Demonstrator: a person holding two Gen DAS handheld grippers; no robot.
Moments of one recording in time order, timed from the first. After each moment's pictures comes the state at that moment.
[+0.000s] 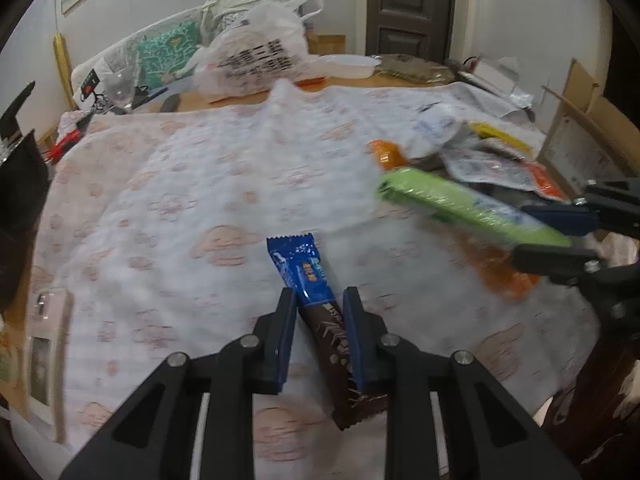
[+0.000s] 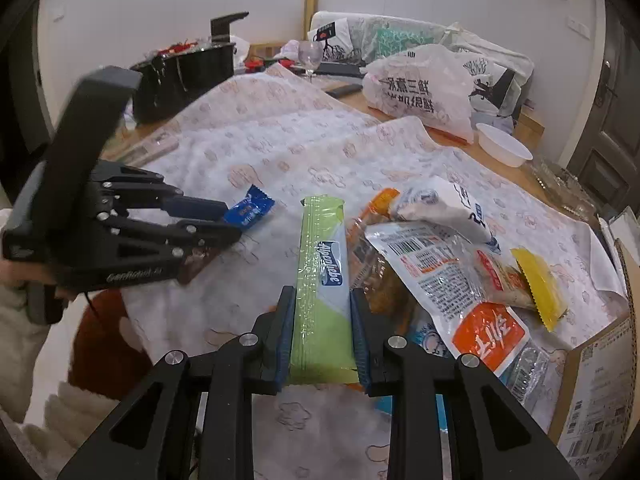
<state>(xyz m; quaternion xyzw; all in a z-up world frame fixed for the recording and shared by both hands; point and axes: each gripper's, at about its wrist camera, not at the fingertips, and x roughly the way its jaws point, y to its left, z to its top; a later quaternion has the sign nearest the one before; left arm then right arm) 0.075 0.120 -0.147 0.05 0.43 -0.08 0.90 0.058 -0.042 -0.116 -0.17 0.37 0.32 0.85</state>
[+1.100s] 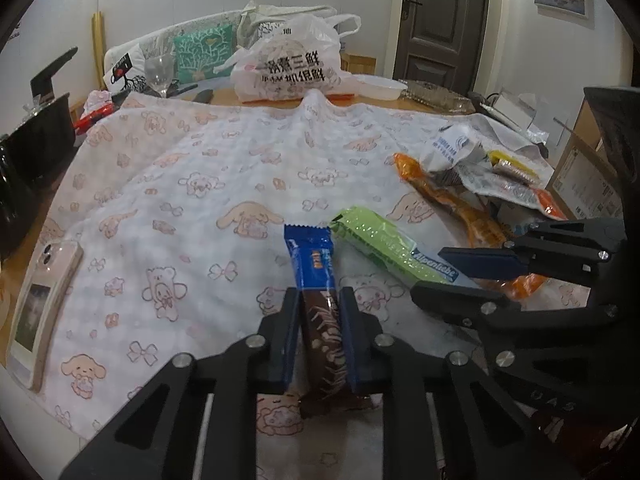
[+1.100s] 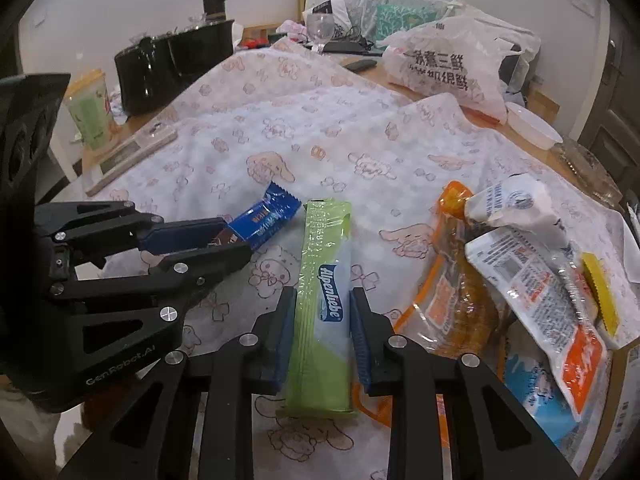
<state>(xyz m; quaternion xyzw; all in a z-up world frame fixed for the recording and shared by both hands) 0.048 0.128 -0.149 -0.01 0.39 -0.05 0.92 0.073 0.019 -0.143 -0.16 0.41 0.31 0.84</state>
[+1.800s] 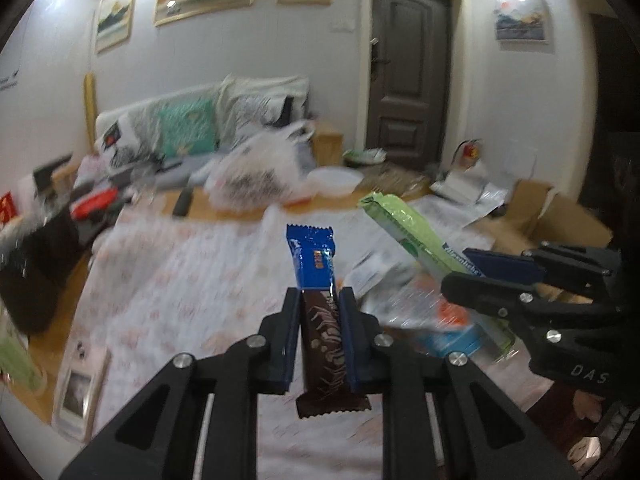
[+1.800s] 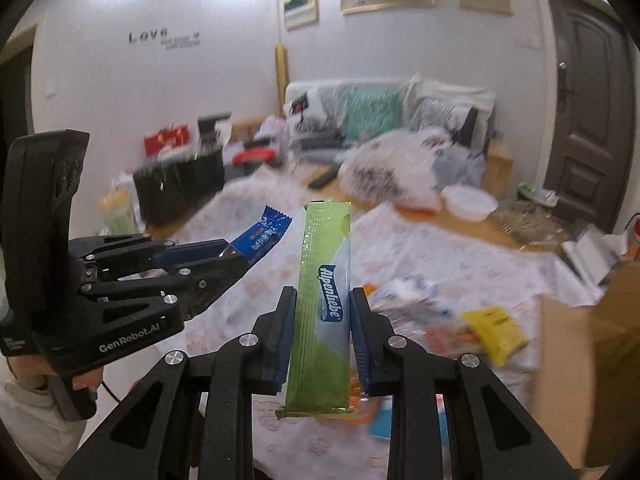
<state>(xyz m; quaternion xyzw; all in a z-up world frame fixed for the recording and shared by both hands) 0.023 0.070 -0.019 0.01 0.27 -0.08 0.96 0.032 -0.076 -0.018 -0.07 0.27 0.30 0.91</state>
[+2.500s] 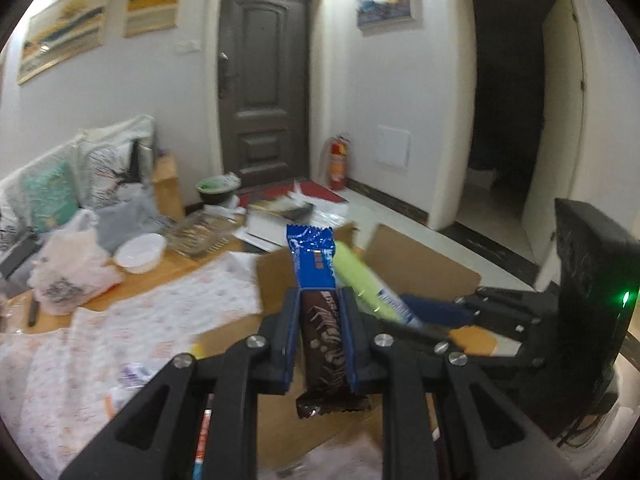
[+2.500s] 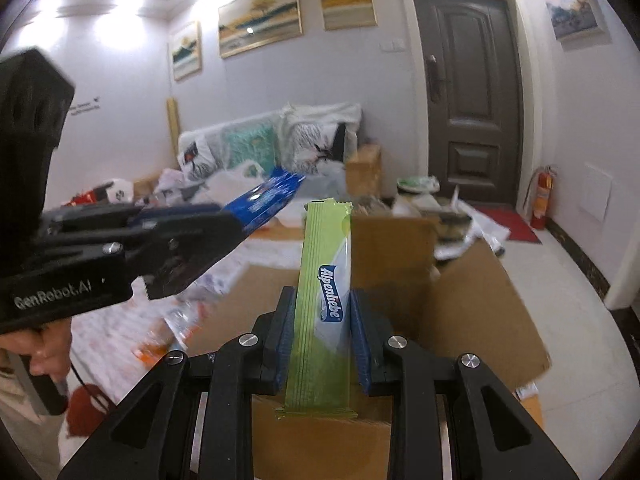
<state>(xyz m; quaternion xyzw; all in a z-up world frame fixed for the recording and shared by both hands) 0.062 -0.200 0.039 0.07 0.26 -0.30 0.92 0.016 -0.327 -0.004 0.01 0.25 0.14 0.96</state>
